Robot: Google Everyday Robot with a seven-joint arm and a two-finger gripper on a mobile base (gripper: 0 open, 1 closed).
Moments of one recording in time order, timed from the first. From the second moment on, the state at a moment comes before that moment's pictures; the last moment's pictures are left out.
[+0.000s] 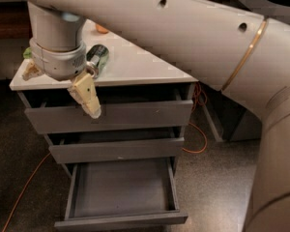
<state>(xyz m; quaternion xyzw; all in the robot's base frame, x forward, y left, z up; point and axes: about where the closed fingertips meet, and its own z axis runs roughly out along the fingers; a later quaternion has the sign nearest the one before) 0.493 0.173 0.901 -0.97 0.23 0.01 0.13</state>
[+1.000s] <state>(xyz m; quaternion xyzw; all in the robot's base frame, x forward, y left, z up) 0.536 0.177 0.923 -0.98 0.15 0.00 0.13</state>
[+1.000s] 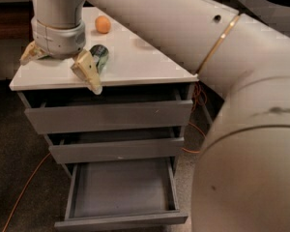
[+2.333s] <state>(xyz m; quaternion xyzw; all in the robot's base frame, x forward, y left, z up) 0.654 0.151 0.904 -0.99 0.14 -0.04 0.09</state>
